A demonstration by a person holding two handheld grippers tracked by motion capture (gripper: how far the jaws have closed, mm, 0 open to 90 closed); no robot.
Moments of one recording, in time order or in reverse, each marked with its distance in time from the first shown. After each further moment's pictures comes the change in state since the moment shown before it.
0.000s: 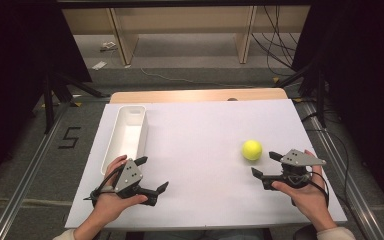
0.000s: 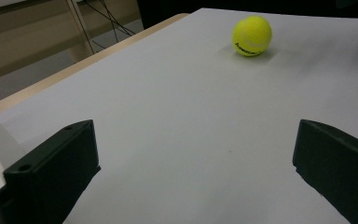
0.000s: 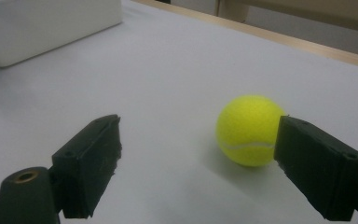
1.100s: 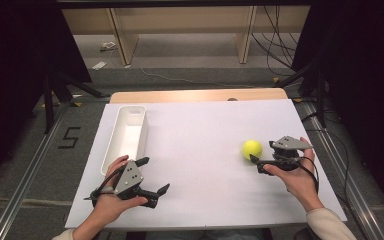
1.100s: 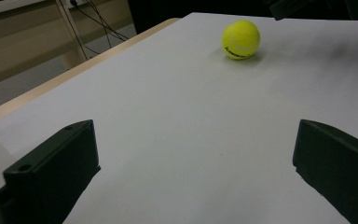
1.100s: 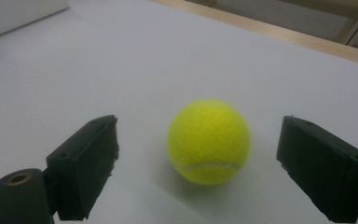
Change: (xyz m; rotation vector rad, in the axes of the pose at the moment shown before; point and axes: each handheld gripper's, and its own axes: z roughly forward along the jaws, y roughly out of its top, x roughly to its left) left arm -0.004 0.002 -0.002 -0.014 -0.028 0.021; right arm -0.024 0.013 0.037 0.086 -0.121 0.023
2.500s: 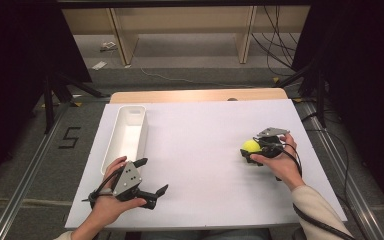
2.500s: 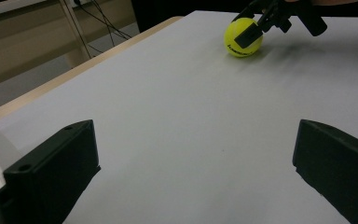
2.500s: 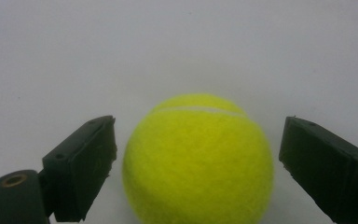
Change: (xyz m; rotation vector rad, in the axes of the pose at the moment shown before) left arm -0.001 -0.001 -0.005 0.003 0.016 -0.003; right arm -0.017 0.002 0.070 0.164 0.019 0.027
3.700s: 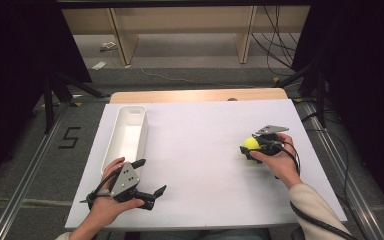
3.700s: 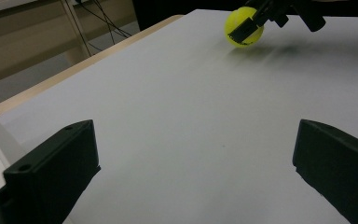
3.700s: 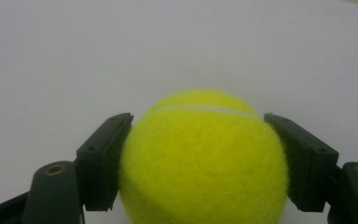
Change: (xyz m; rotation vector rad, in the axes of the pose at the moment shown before) left arm 0.002 -0.003 -0.004 0.003 0.001 -0.006; right arm 0.000 0.008 -0.003 -0.018 0.011 0.008
